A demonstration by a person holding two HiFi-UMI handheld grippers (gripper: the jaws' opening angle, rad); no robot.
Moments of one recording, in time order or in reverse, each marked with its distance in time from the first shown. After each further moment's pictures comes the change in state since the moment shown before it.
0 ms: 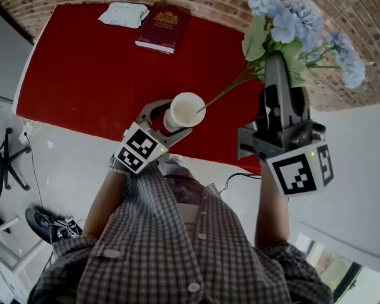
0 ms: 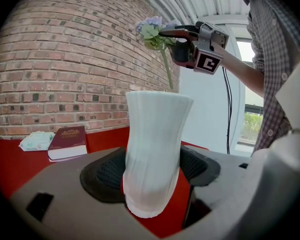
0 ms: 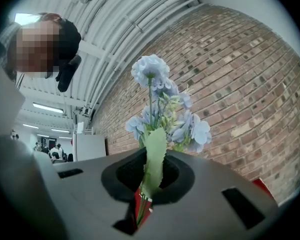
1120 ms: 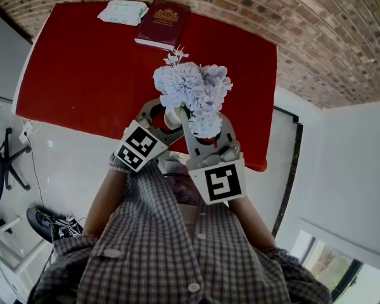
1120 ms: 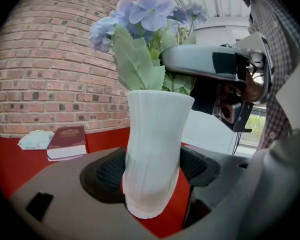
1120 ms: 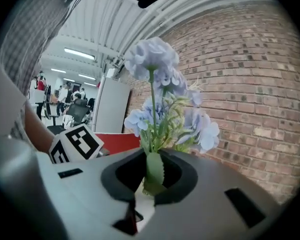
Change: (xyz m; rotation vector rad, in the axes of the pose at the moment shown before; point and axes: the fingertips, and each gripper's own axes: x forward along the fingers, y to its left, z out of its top) left arm 0.000 0.001 0.000 -0.009 -0.014 -0.009; right arm -0.028 0.080 -0.187 -0.493 0.406 0.184
